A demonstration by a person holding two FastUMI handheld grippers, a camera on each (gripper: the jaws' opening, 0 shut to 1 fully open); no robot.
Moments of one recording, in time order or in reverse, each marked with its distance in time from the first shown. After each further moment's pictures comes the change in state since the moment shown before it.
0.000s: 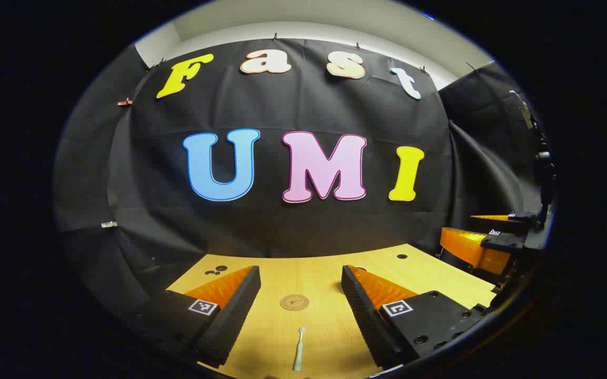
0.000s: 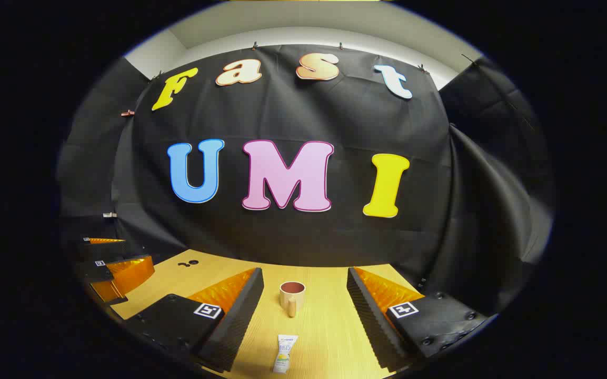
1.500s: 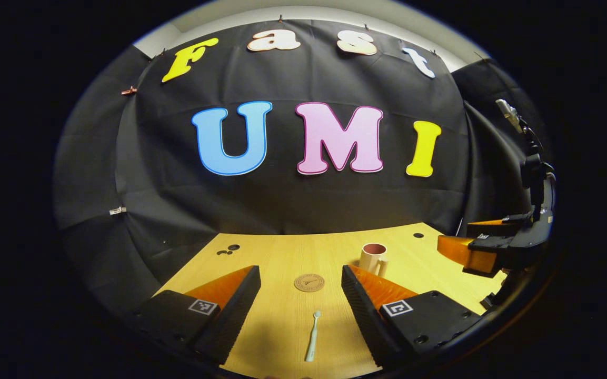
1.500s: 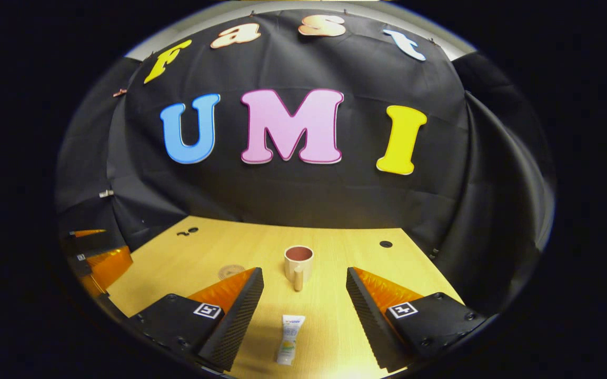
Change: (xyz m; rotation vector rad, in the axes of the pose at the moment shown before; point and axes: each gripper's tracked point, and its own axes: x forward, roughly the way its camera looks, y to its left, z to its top) left arm 0.016 0.026 -0.045 0.006 0.136 0.082; right arm 0.049 0.010 -0.085 -0.018 0.281 0.015
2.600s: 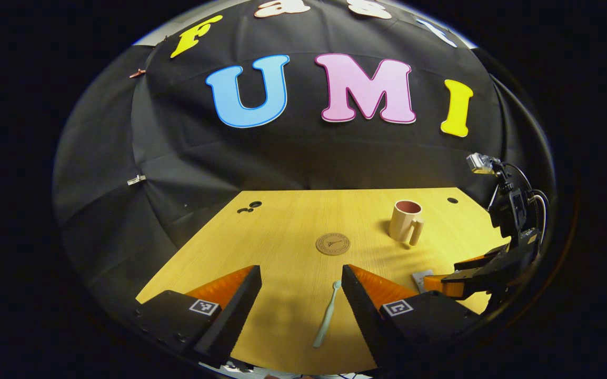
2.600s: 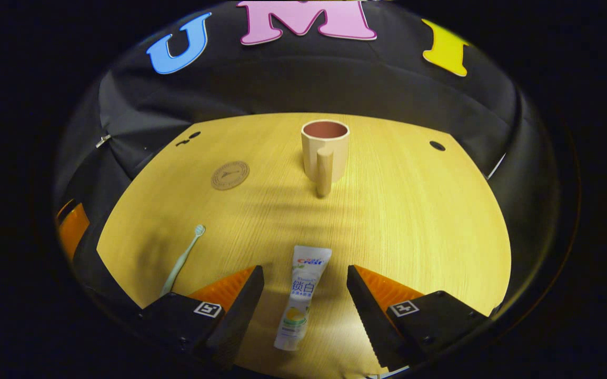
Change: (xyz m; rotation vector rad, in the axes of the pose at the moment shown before) left arm 0.031 0.012 -0.082 -0.006 0.251 0.180; right arm 0.069 0.033 -0.188 0.022 0.606 0.168
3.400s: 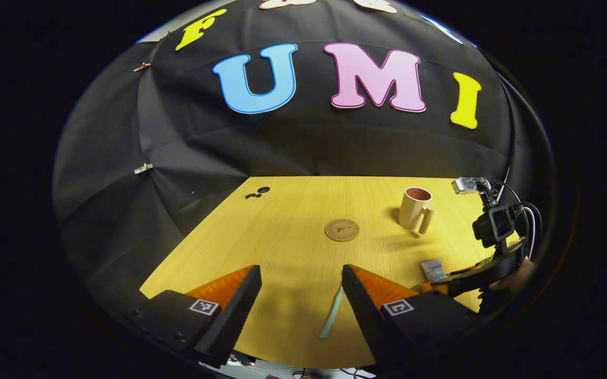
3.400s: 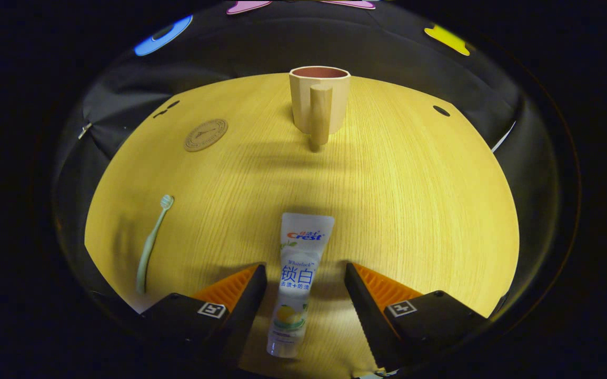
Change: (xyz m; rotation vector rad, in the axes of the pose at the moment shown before) left arm -0.002 0.010 -0.018 -0.009 0.056 0.028; right arm 0.038 -0.005 -0.042 0.009 0.180 -0.078
